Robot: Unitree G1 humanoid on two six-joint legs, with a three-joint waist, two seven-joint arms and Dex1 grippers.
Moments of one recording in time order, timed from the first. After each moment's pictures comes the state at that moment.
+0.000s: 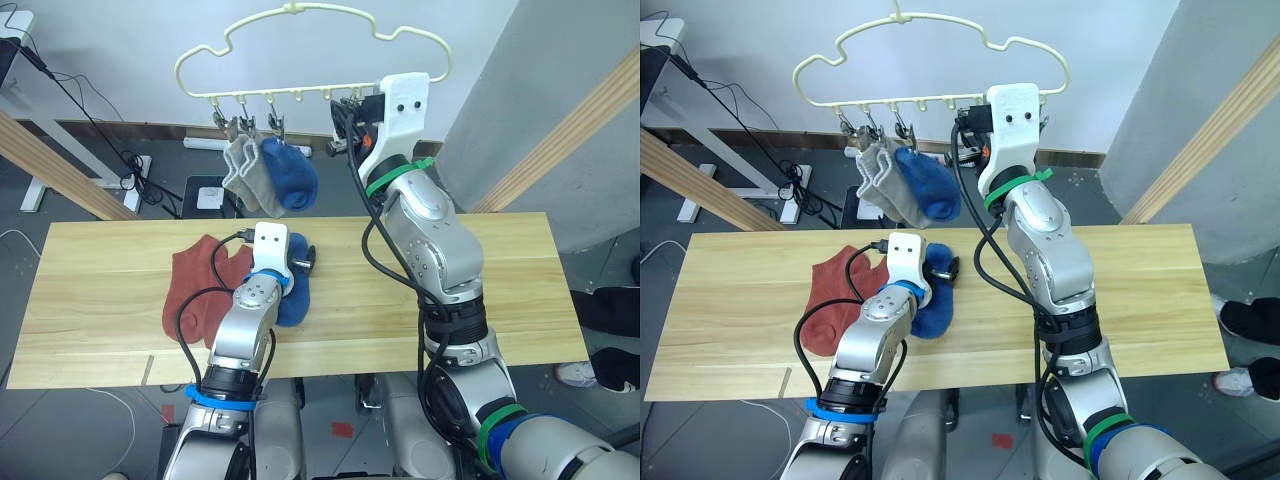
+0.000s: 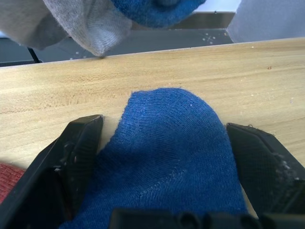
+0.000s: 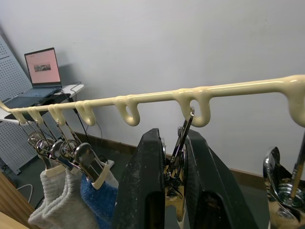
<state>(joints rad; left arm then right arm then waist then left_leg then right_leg) -0.41 0.12 -0.04 0.05 -0.02 0.54 -0.08 -0.87 0.12 0.04 -0.08 0.14 0.52 0.10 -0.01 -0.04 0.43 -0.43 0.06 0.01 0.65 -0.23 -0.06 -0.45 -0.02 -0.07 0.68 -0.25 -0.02</state>
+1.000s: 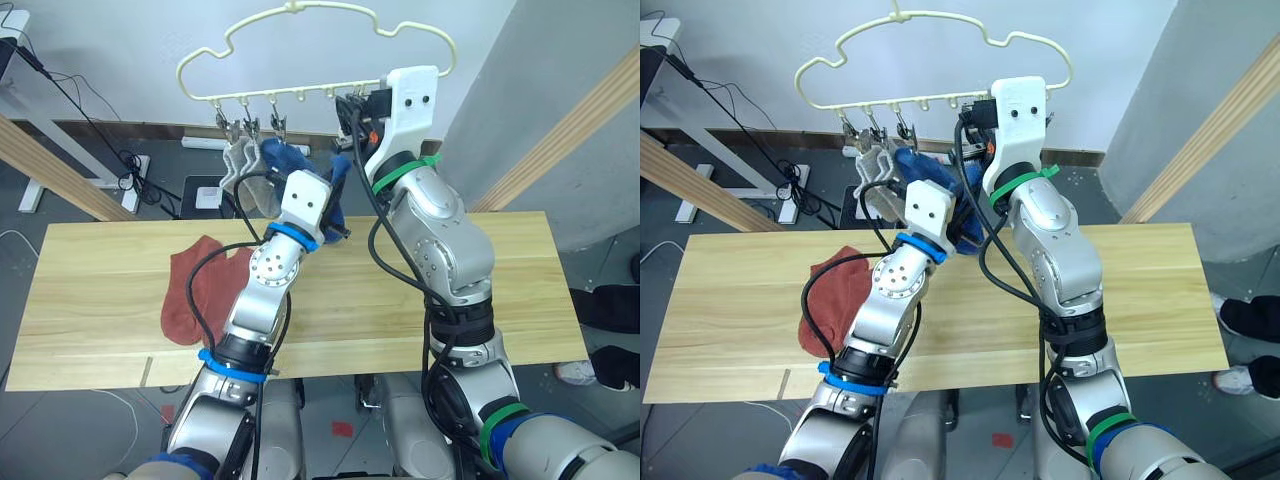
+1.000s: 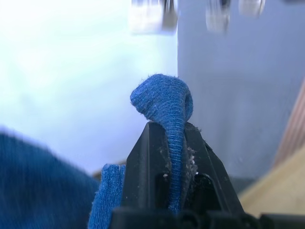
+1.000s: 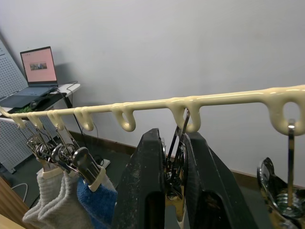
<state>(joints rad) -0.61 0.13 -0.15 0.16 0.09 -0.10 -0.20 -0.87 0.10 0.04 -0.15 0.15 0.59 0.10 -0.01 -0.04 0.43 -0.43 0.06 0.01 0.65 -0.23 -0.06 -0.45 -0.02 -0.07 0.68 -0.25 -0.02</state>
